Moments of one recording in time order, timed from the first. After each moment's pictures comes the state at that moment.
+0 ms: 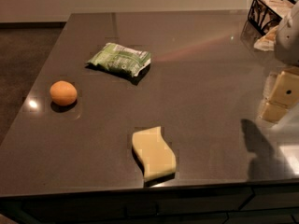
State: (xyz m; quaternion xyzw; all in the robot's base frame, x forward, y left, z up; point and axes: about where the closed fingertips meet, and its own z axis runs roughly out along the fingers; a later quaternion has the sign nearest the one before) arm 0.438 -0.217 0.976 -0.60 0.78 -0.03 0.16
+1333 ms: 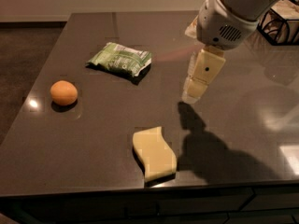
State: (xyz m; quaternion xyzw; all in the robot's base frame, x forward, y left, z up) arm 0.491 -0.090 0.980 -0.65 0.73 0.05 0.22
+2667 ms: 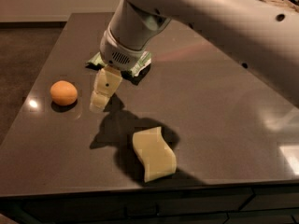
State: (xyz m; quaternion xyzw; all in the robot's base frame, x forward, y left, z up) arm 0.528 0.110 0.917 -0.68 0.68 0.14 0.25
